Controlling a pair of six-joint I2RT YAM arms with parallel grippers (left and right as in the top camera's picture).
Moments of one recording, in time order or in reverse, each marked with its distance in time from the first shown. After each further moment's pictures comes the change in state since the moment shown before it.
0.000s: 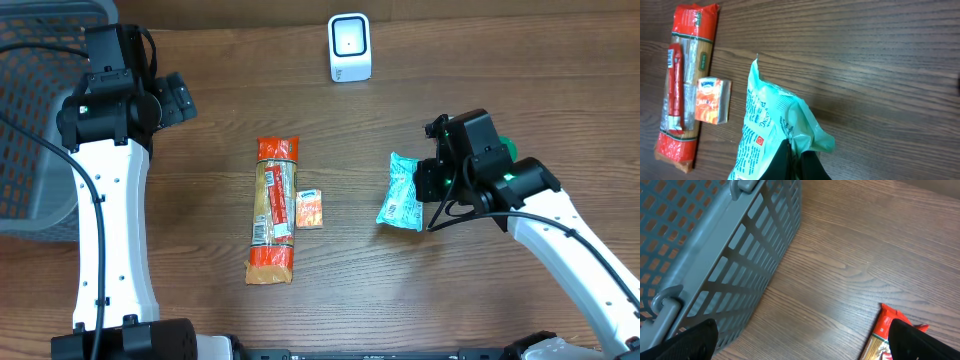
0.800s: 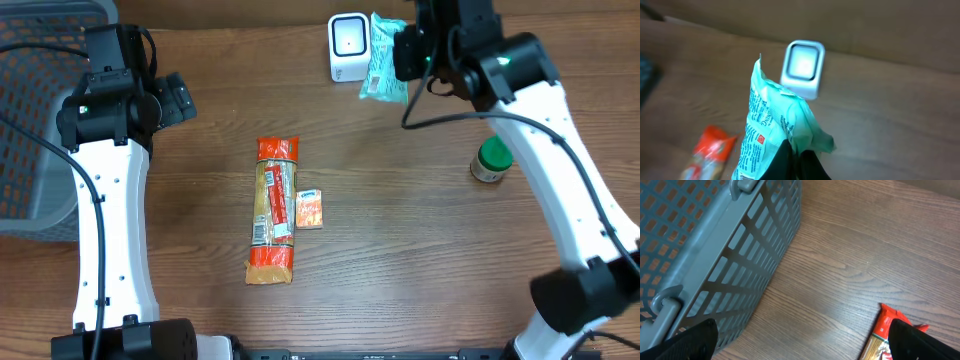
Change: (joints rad) left arm 0.000 0.000 0.000 0.000 0.000 0.000; right arm 0.000 0.447 0.931 -0.156 0.187 -0.183
